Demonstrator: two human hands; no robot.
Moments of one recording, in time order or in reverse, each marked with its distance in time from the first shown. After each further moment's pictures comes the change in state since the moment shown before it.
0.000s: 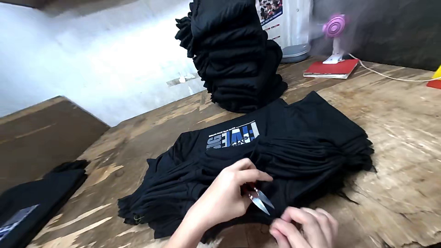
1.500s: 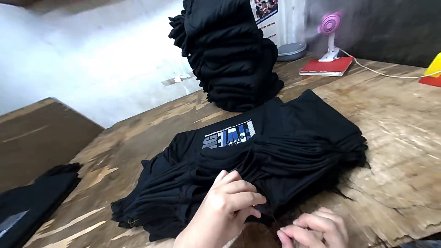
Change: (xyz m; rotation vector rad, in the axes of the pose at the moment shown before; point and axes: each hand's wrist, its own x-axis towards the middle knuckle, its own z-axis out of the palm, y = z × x) left_hand -0.027 0.016 0.013 0.167 0.212 0.177; right_hand -0.006 0.014 -0.014 0.230 0.122 0.013
